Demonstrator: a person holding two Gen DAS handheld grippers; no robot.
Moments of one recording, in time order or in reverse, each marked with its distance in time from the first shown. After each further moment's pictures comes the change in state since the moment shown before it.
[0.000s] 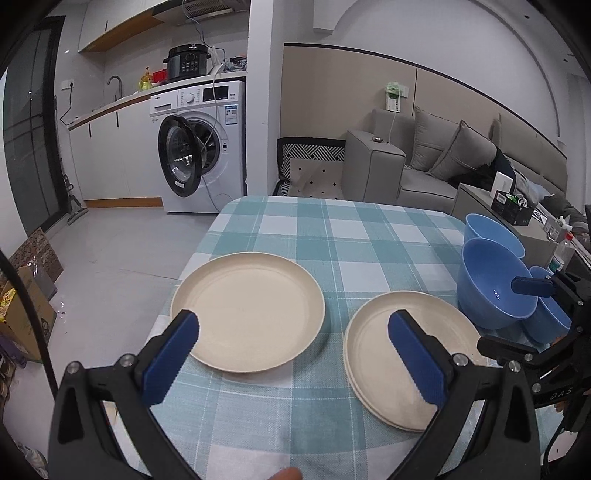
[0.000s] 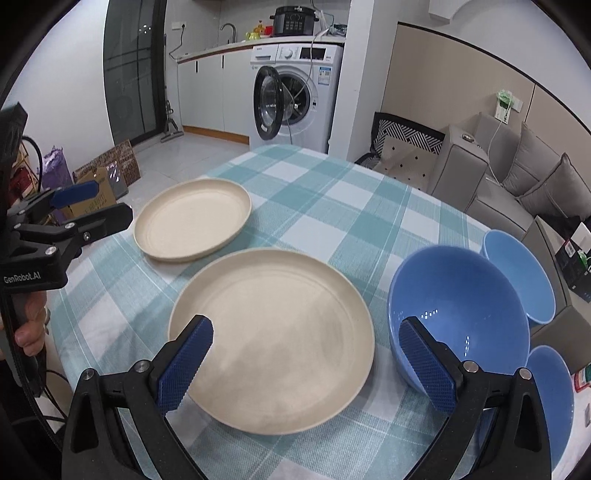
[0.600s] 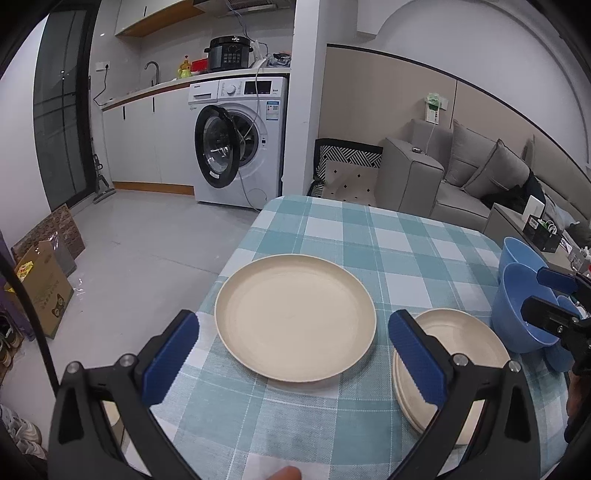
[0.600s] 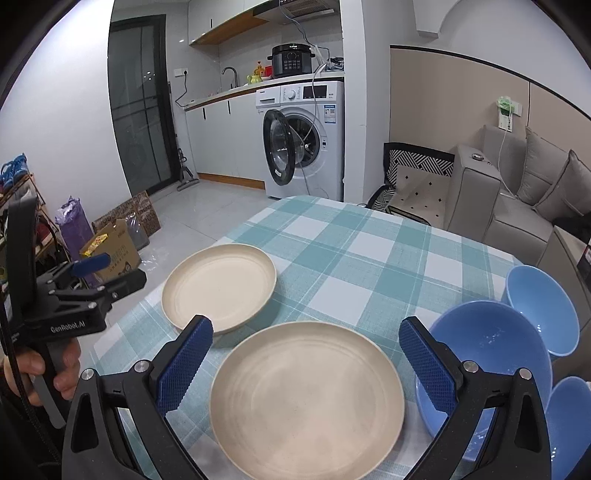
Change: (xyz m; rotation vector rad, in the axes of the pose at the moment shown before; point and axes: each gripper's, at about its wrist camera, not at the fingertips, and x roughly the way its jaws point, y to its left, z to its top) left arm 0.014 0.038 0.002 -0.099 0.002 0.103; right arm 0.000 0.001 0.043 0.086 -0.139 0.107
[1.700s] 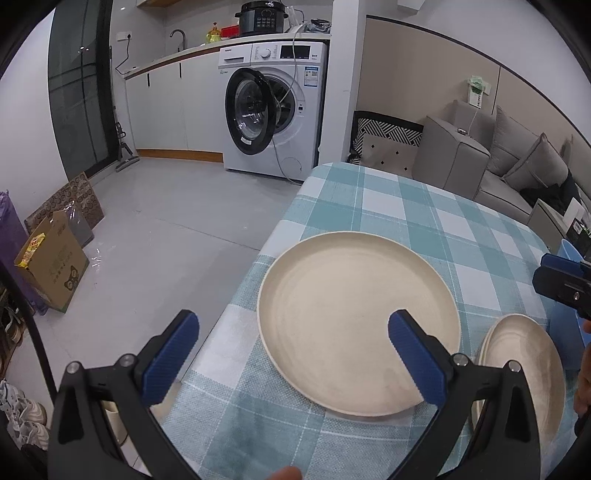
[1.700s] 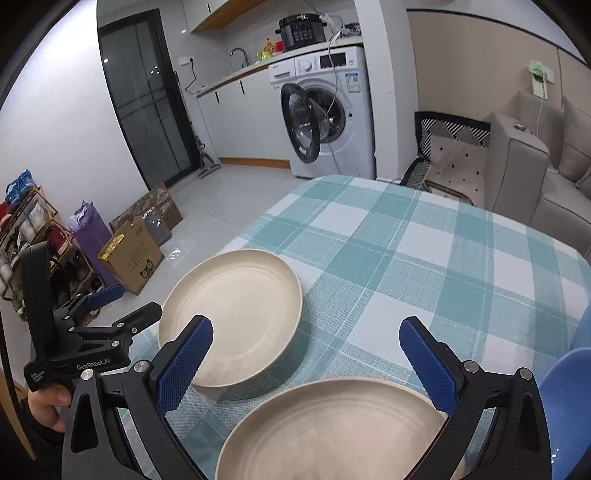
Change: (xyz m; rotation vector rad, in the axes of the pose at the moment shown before) left arm 0.083 0.046 -0.002 -0.062 0.113 0.112; right arm 0.124 0.003 0.040 0.042 0.127 0.143
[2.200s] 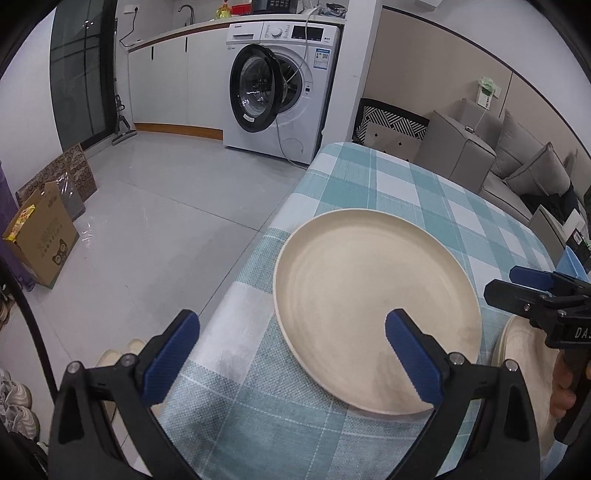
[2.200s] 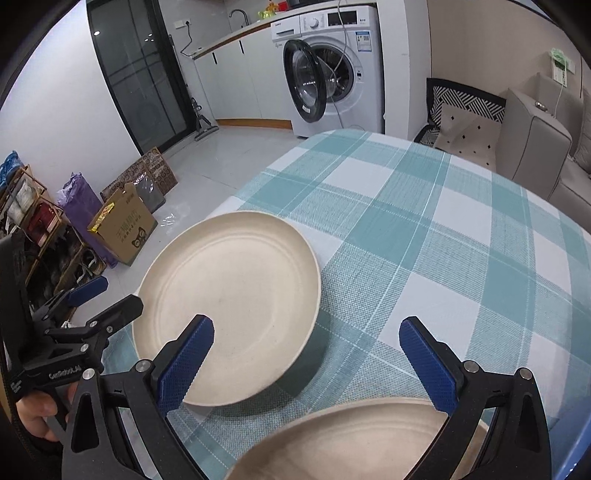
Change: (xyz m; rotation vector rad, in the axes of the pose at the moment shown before) left arm 0.026 0.022 -0.011 -0.061 0.068 -0.046; right arm 0.080 0.014 -0.001 -0.002 0.157 -0.016
